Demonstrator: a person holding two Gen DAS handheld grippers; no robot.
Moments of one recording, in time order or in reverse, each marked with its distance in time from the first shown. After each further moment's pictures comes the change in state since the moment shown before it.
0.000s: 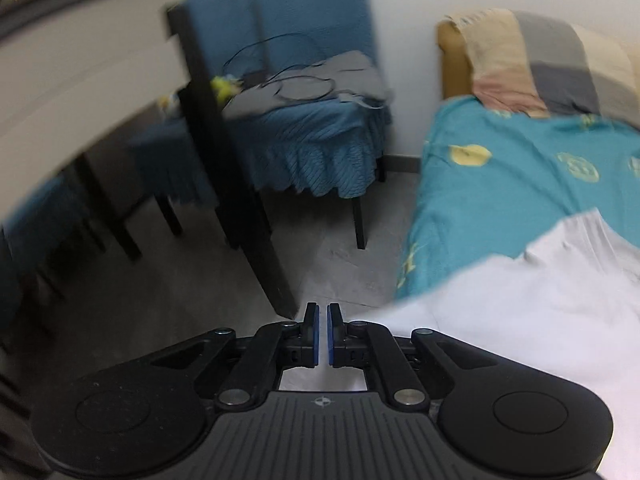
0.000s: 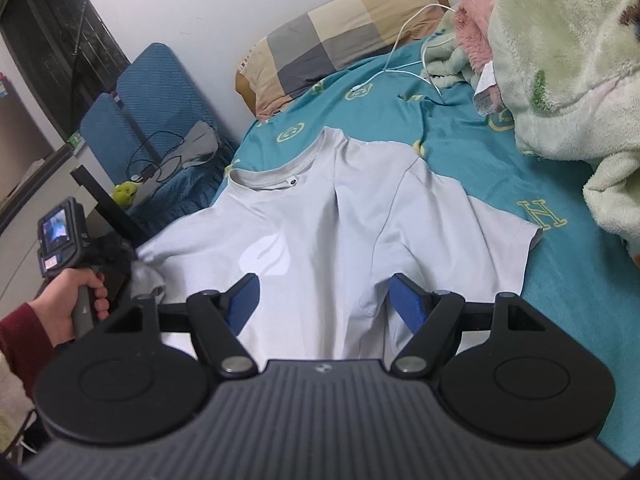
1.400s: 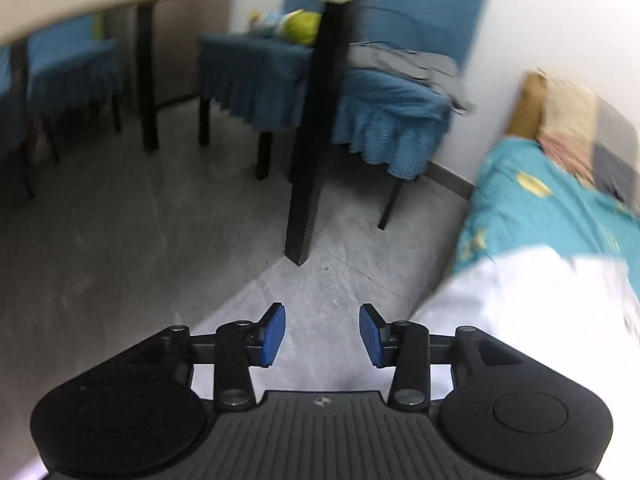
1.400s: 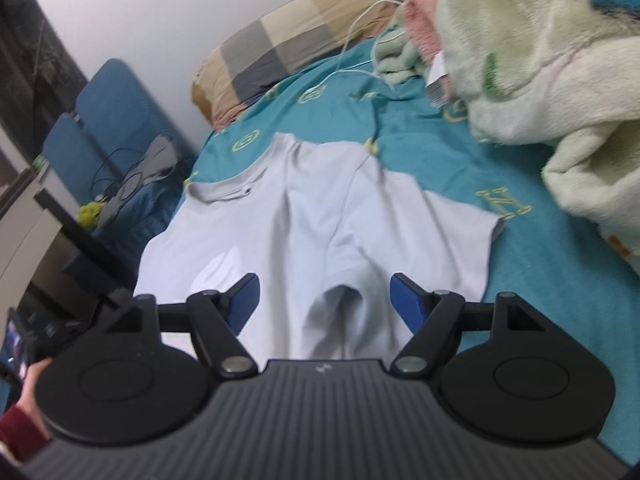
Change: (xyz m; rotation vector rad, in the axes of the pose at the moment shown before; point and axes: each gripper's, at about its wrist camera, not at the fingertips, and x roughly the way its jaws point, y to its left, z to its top) left arm -0.034 0.099 -0.084 -0.307 0.051 -0.069; right arm 0.005 -0.023 0.002 0.097 -0.029 -0.111
